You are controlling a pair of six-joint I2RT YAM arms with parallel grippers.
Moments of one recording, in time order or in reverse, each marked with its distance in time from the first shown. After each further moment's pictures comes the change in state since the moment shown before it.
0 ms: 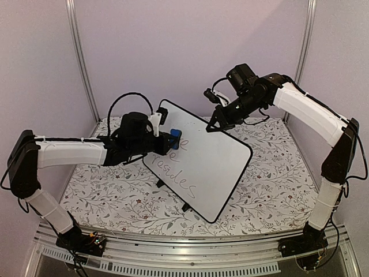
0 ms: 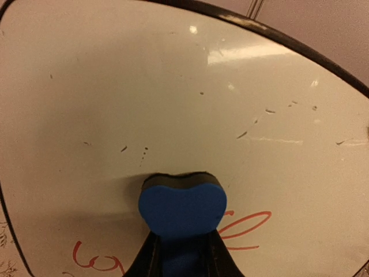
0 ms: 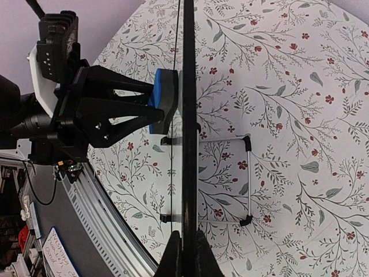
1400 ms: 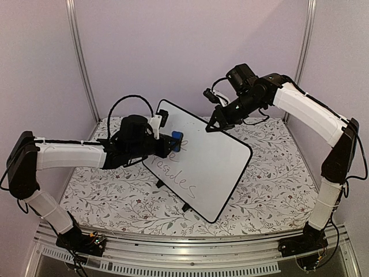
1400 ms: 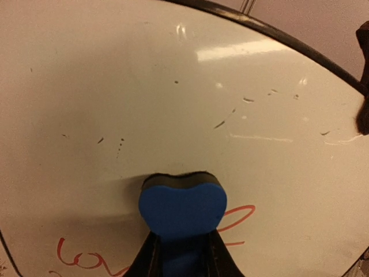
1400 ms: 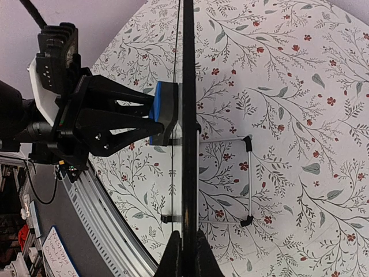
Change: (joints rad) left arm -0.017 -0.013 -0.030 0.032 0.013 -0.018; right arm 0.002 0.000 0.000 0.004 -0.006 -0.005
